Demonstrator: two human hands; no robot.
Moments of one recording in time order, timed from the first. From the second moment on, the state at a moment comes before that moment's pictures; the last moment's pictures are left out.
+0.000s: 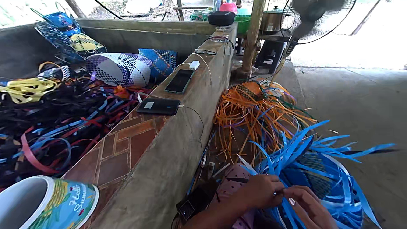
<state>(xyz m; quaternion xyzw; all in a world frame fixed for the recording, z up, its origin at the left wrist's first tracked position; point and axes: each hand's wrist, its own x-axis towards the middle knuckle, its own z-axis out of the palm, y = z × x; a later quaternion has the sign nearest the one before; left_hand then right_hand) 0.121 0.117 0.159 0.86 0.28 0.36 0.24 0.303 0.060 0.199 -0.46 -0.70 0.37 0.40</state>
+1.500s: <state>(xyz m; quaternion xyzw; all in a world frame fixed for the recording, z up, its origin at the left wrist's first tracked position) 0.113 0.111 0.169 0.78 0.33 0.42 0.32 0.293 0.040 0.186 -0.42 -0.71 0.36 0.44</state>
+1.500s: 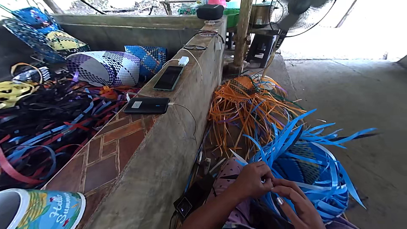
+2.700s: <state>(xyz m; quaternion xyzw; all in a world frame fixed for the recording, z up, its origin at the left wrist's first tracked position) 0.110 0.098 0.188 0.70 0.25 0.47 0.47 0.287 0.050 0.197 -0.17 -0.21 0.73 0.62</state>
